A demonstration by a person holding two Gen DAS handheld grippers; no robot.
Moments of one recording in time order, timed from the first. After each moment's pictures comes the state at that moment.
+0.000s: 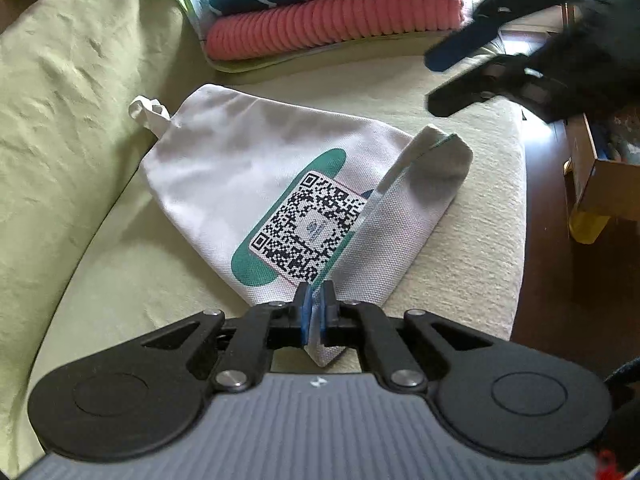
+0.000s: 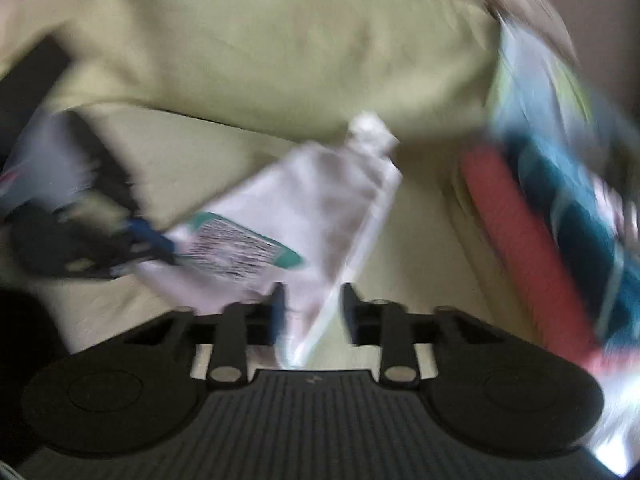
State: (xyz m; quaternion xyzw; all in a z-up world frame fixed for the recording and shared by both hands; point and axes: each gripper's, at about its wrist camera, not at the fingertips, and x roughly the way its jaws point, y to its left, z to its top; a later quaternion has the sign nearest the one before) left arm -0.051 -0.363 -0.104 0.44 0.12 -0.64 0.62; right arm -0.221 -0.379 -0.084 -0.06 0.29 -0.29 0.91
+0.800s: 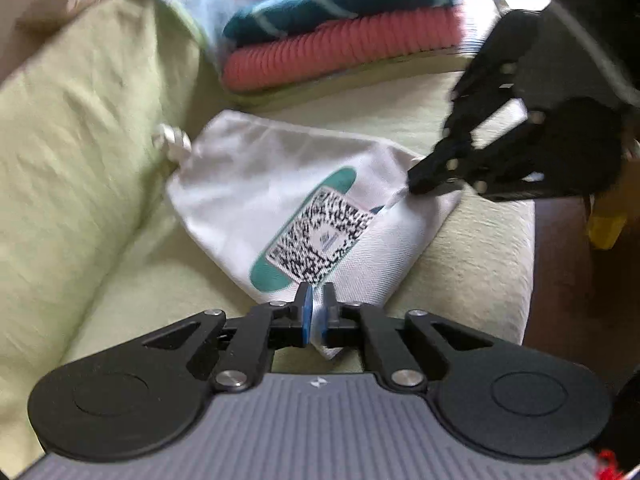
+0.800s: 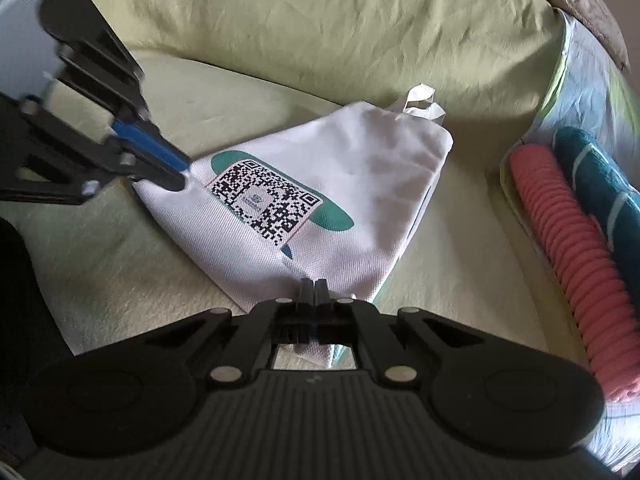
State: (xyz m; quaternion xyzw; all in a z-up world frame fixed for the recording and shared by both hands) left arm -0.065 -0.333 -0.103 0.45 0.02 -0.64 0.63; right arm -0.193 -0.415 -0.134 -0.04 0.34 -0.26 0.90
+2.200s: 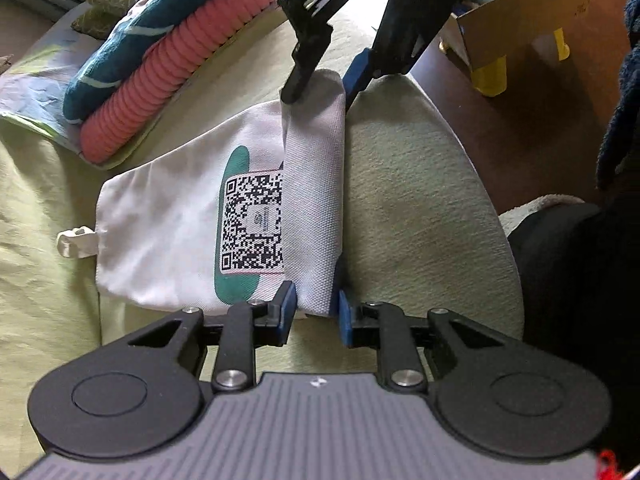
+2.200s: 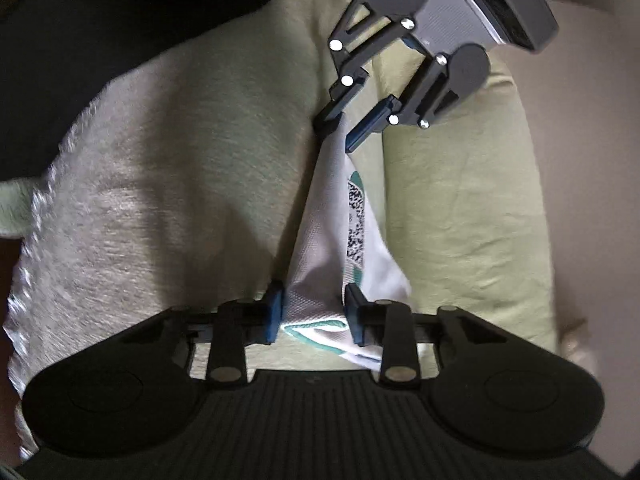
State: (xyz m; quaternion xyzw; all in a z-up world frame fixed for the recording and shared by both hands) left arm -0.036 -0.346 -0.120 0.60 -0.07 -0.69 0.40; right arm -0.245 -0.395 -0.191 -0.58 0.28 -0.03 0.76
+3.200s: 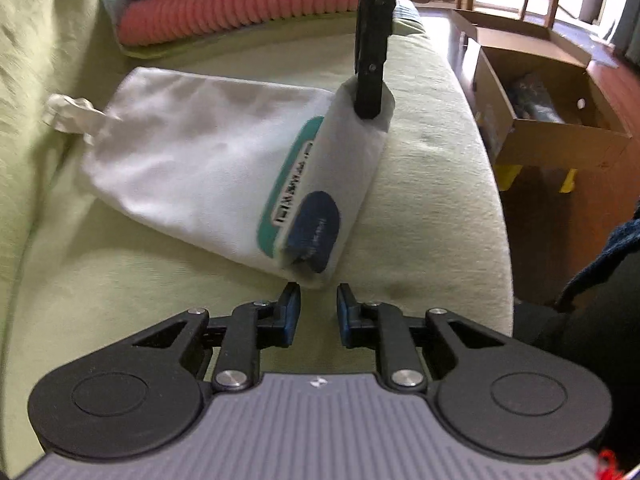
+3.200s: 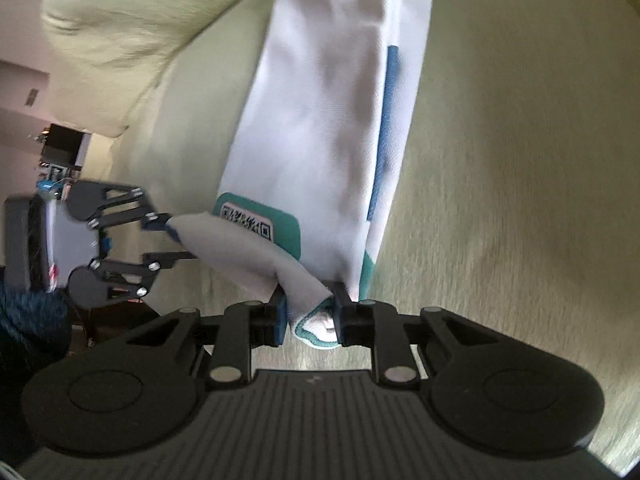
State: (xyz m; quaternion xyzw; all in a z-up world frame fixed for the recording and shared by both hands) left arm 0.032 -0.392 -0.077 0.48 0.15 -0.73 0.46; right arm -0.170 -0.642 -0.121 0.46 0.47 0.00 0.75
